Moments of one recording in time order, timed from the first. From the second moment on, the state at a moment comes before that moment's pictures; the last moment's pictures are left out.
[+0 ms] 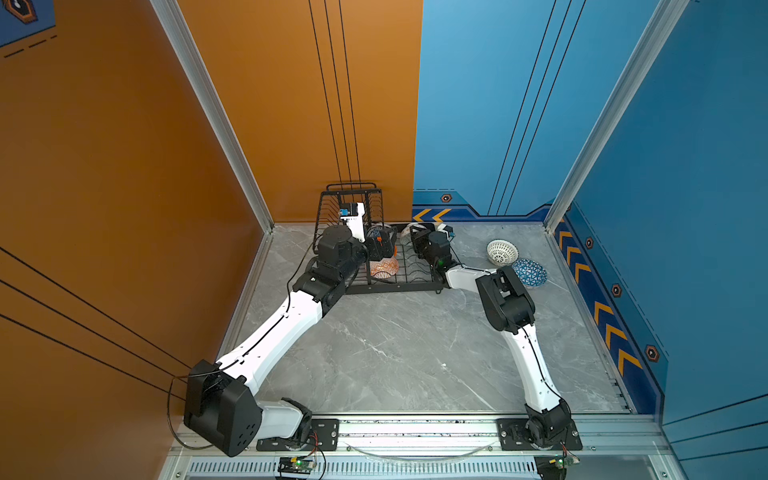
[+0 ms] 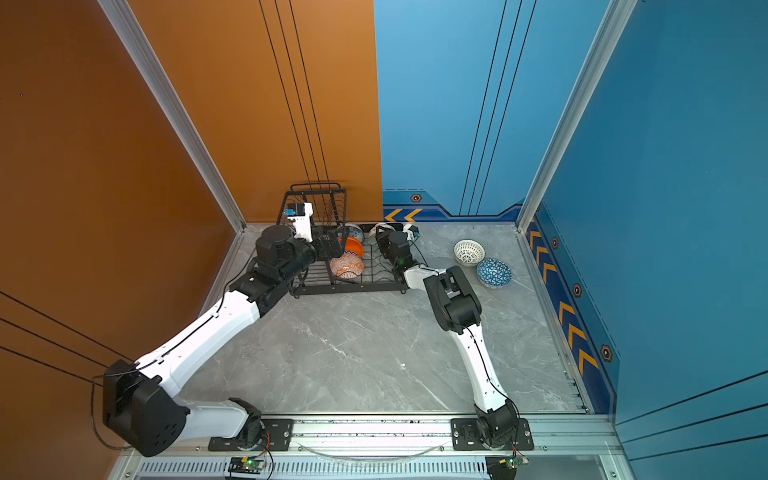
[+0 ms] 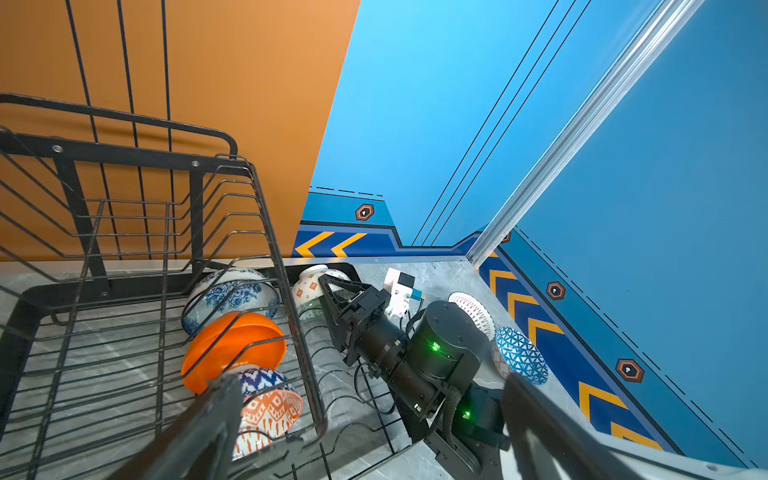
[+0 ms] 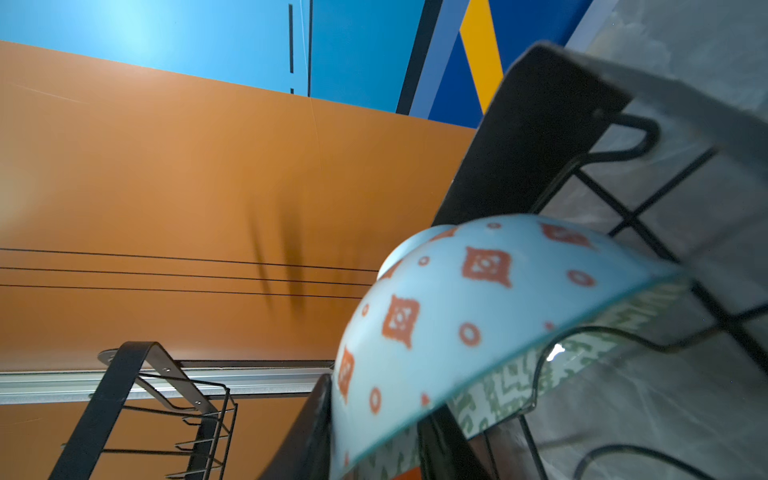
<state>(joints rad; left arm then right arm) -0.44 1.34 1.15 0.03 0.04 -0.41 0.45 2.46 1.70 0.63 0.04 1.41</state>
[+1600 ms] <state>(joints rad) -0.48 1.34 1.15 0.03 0.04 -0.41 0.44 2.28 1.60 0.53 0.03 1.36</state>
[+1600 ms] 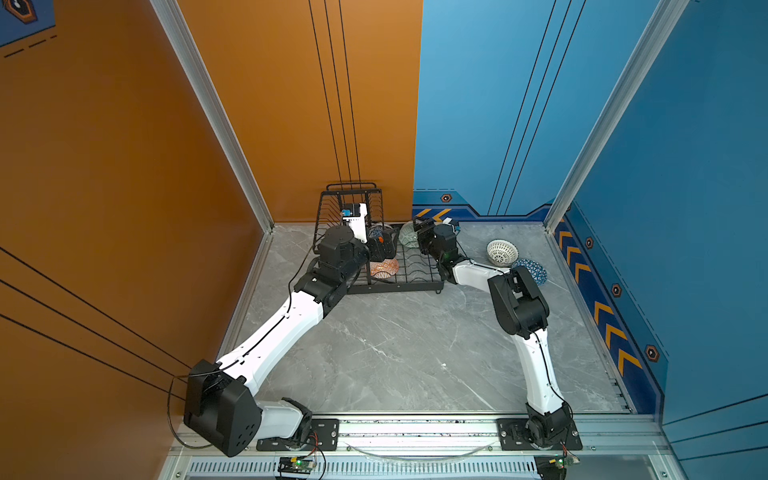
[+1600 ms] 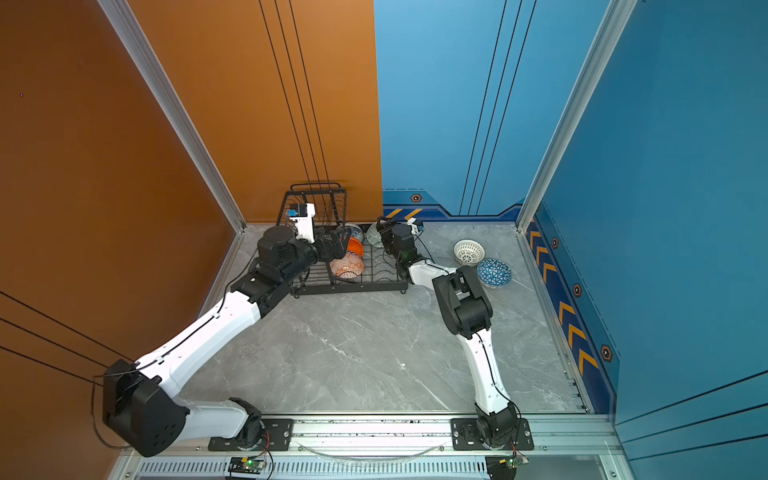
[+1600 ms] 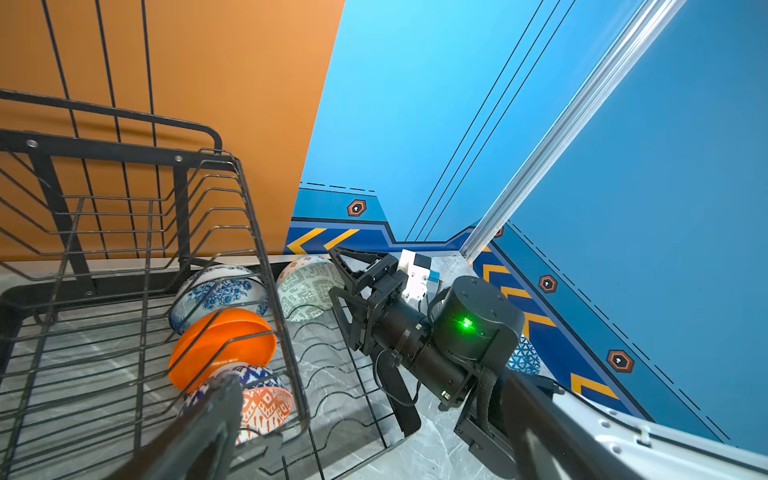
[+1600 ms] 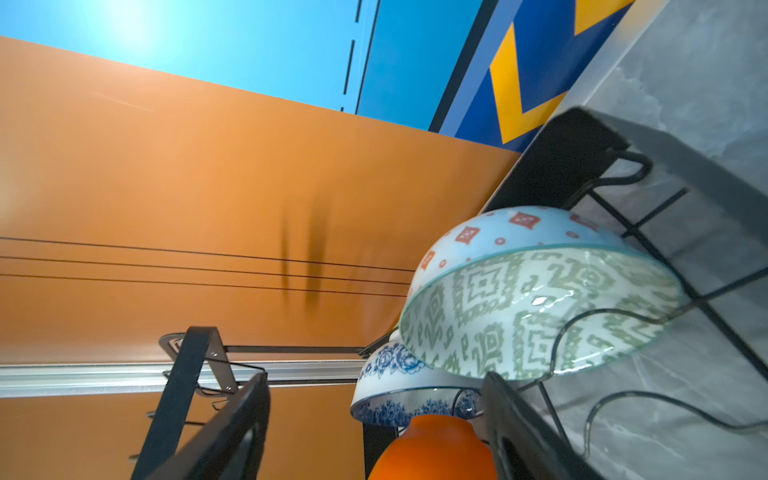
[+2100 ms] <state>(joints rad) -0.61 1.34 1.19 -0.08 0.02 -0.41 0.40 1.86 1.31 0.39 -0.04 1.18</state>
